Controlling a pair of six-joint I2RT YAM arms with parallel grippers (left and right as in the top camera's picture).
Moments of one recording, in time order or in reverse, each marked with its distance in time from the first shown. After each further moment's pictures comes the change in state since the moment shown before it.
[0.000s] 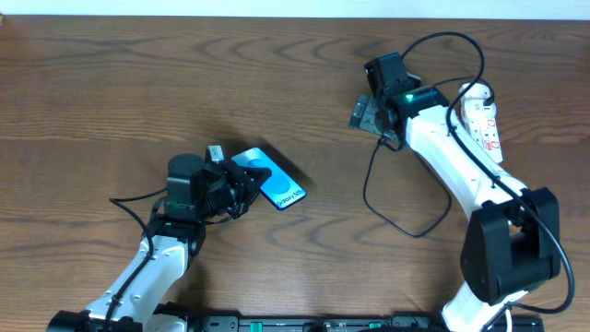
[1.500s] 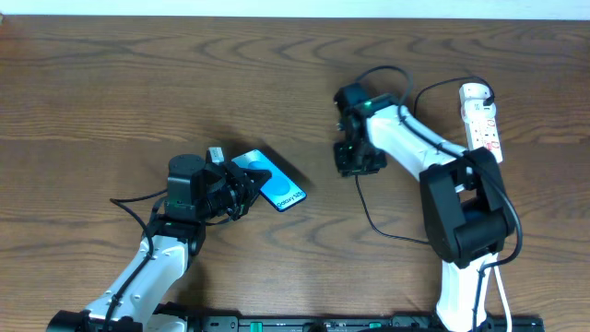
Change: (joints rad) left arm 0.000 0.000 0.000 -0.021 0.004 0.000; right arm 0.097 0.244 0.026 -0.177 -0.267 -0.391
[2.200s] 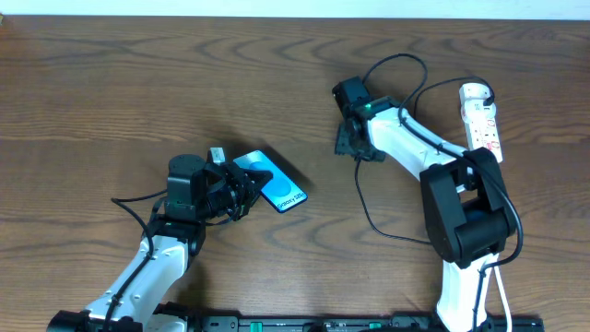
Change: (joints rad) left arm 0.000 0.000 0.000 0.000 0.023 0.000; right arm -0.025 -0.003 -0.020 0.217 0.233 0.351
